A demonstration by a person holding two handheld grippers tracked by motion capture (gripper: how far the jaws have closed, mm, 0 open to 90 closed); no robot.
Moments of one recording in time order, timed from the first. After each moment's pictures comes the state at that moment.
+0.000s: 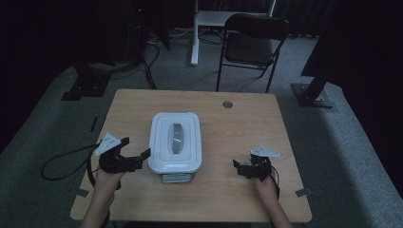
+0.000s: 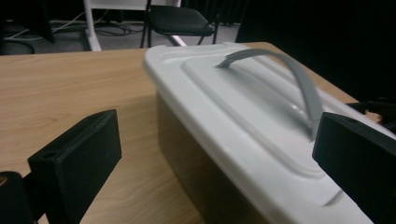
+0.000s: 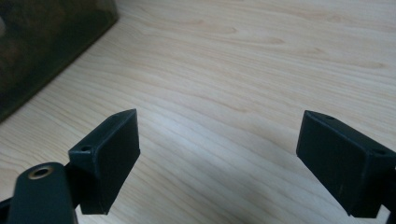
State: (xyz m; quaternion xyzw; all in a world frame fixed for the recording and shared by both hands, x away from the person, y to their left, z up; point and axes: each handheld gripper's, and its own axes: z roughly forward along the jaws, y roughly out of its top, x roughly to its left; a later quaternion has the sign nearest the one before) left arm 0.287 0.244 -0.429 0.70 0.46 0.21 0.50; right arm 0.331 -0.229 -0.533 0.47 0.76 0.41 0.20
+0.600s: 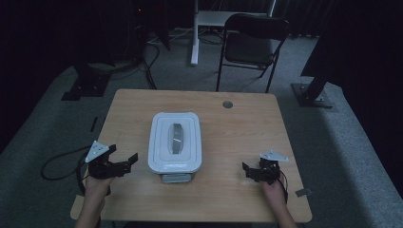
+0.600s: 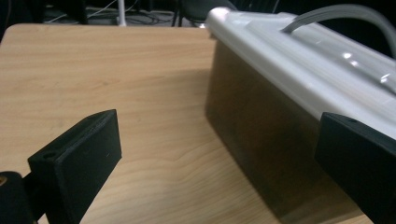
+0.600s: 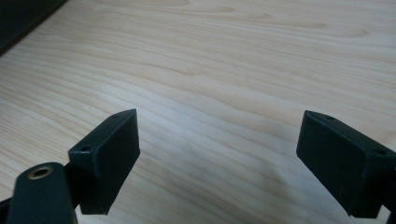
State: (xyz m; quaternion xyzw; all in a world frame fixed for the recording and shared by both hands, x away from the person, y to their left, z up) left arm 0.283 0.284 -0.466 0.68 0.50 0.23 0.48; right arm 0.322 -0.259 -0.545 0.51 0.74 0.38 0.22
